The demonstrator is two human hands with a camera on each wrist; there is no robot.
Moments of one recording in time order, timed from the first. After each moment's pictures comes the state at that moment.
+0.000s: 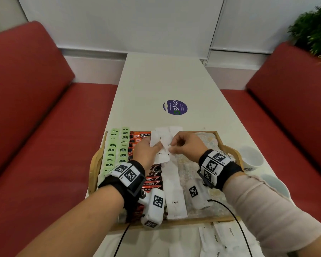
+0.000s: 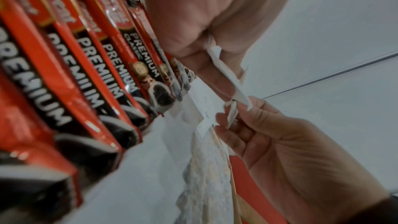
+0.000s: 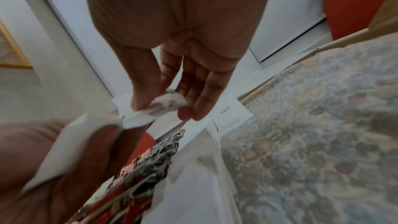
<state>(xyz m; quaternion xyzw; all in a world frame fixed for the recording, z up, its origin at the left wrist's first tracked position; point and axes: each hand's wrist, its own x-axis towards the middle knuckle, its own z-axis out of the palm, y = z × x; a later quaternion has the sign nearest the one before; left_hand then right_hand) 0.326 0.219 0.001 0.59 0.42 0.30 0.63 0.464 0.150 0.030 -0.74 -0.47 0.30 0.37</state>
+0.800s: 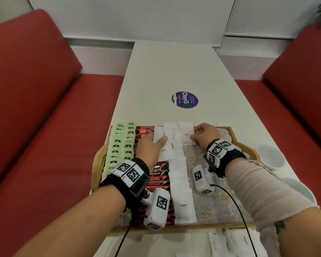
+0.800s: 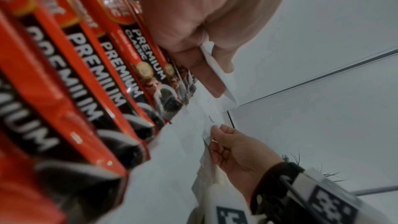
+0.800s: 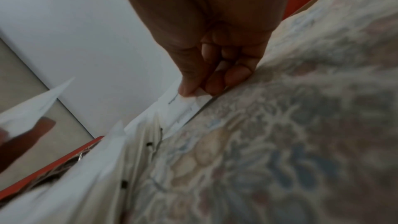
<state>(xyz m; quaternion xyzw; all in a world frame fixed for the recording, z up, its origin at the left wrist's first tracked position) 0.327 0.234 -0.011 0.56 0.45 0.29 0.64 0.515 0.190 -0.015 -0.86 -0.30 0.24 0.33</state>
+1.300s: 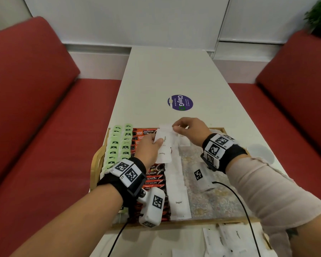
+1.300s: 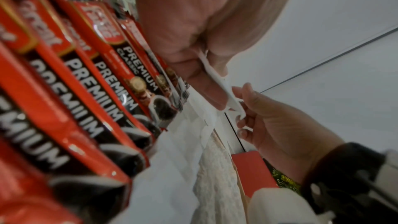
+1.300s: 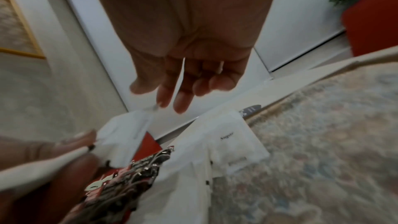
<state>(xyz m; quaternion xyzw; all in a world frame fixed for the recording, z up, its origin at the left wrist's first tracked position) 0.327 0.223 0.008 0.61 0.45 0.23 0.61 0.488 0.182 0.037 -0.77 -0.51 0.22 0.31</state>
